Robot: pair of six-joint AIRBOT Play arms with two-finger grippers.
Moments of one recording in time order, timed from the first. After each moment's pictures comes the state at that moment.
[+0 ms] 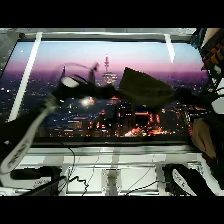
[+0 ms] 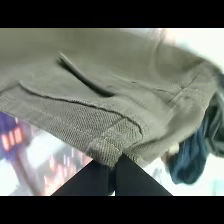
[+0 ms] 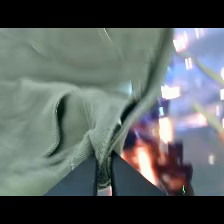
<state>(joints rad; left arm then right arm) -0.34 -1.46 1.27 0.35 -0.96 -1.11 -0.10 -0.84 0.97 -1.40 0.95 1.74</state>
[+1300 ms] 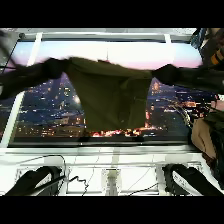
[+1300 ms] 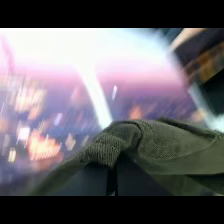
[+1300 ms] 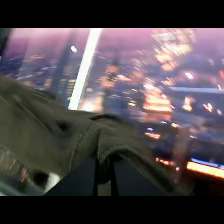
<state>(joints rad) -0.14 -1.05 1.13 0.75 -0.76 -1.32 0.08 -1.05 1.23 -0.89 0.99 1.52</state>
